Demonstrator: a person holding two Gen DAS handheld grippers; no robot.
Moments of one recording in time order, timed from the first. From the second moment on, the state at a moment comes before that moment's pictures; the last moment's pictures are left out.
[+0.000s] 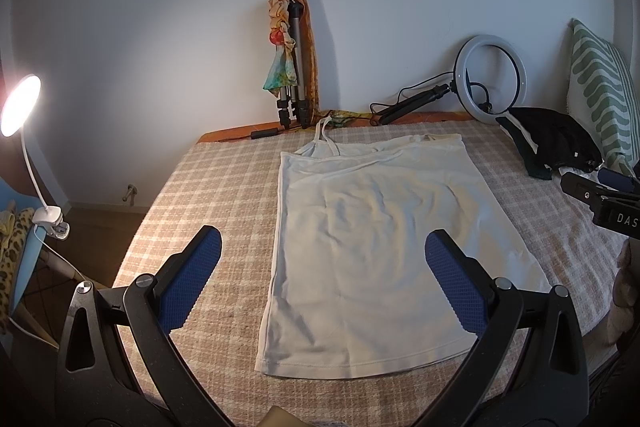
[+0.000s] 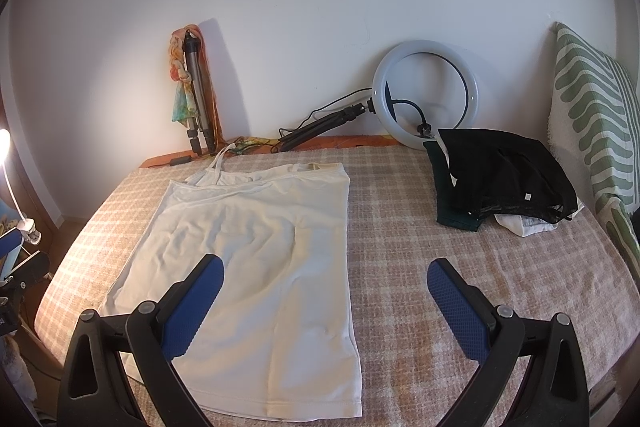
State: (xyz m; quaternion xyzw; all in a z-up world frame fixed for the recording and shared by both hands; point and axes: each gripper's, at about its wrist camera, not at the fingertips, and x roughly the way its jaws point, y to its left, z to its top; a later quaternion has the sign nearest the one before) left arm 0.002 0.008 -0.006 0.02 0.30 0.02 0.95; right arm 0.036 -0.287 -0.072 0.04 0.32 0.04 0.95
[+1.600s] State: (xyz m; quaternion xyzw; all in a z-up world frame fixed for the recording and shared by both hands) left arm 0.025 0.114 -0.125 -0.11 0.48 0.02 0.87; right arm 0.153 -0.155 -0.076 0.02 0.35 0.12 0.93
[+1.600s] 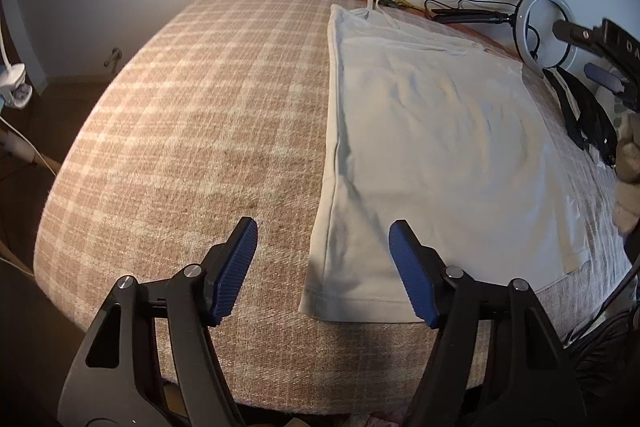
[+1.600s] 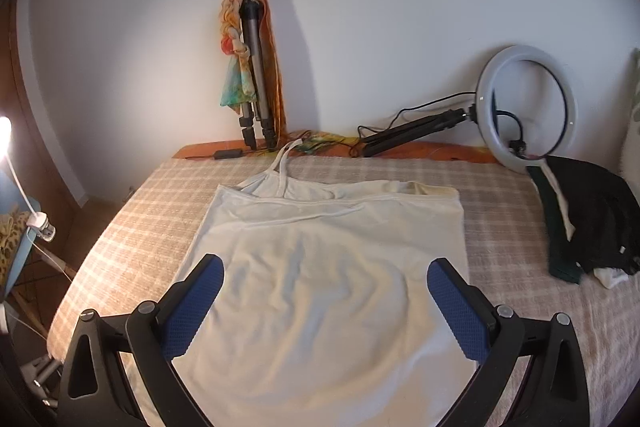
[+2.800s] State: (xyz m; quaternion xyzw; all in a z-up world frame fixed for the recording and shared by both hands) left arm 0.040 0.124 -0.157 -0.17 0.52 -0.02 0.84; right arm 0.350 0.067 -0.171 -0.04 0.53 0.25 0.81
